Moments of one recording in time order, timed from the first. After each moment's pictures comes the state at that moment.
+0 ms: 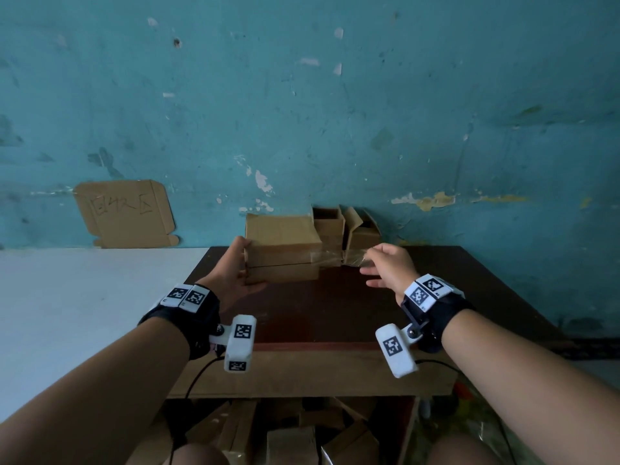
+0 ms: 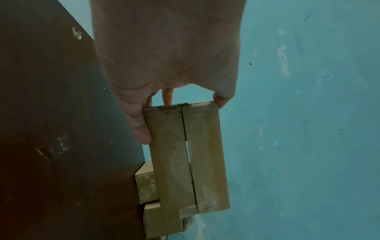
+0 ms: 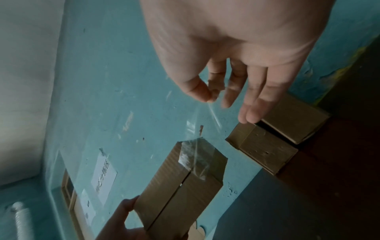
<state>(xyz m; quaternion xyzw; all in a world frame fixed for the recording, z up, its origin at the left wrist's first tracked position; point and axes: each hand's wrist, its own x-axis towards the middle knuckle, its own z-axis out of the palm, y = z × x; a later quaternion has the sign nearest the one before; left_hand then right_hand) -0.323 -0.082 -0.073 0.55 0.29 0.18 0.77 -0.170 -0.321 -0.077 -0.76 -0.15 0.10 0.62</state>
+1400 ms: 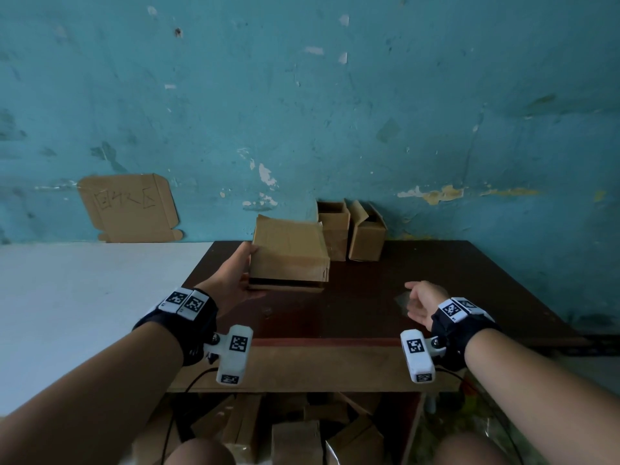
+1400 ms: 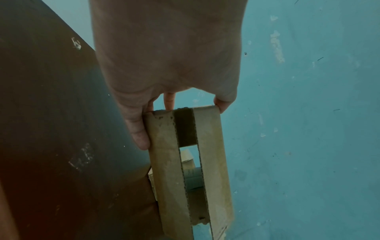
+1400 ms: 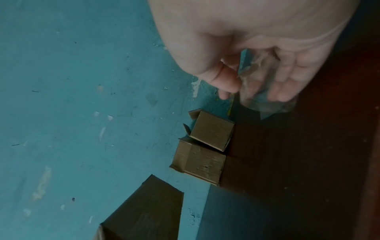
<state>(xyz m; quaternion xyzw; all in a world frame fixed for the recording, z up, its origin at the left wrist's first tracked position) -0.332 -0.079 -0.088 0.58 0.30 0.15 0.74 -0.127 -0.363 -0.145 -0.73 0.09 0.20 0.65</state>
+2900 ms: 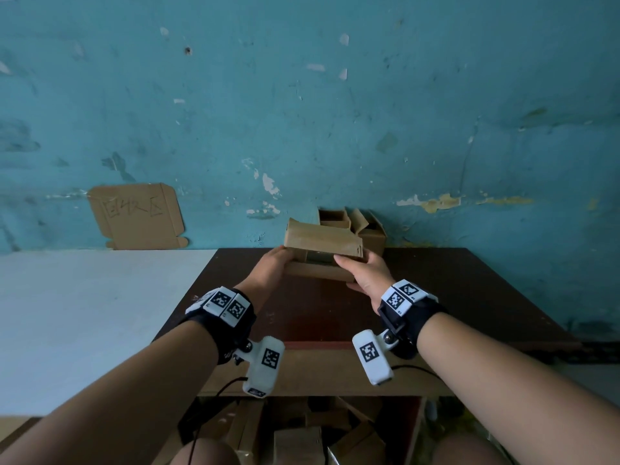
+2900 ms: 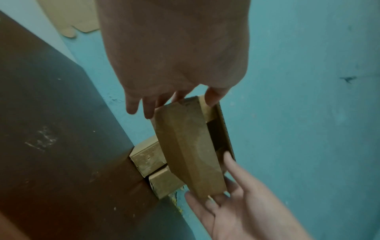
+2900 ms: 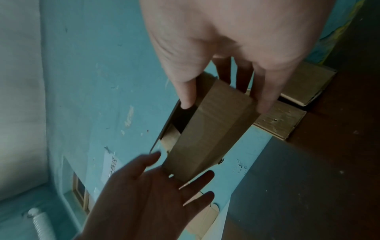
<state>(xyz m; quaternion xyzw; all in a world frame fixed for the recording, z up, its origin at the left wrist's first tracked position) -0.313 -0.116 -0.080 0.76 0.19 0.20 0.59 -0.200 -0.286 -0.088 -0.70 -0.17 0.16 0.68</state>
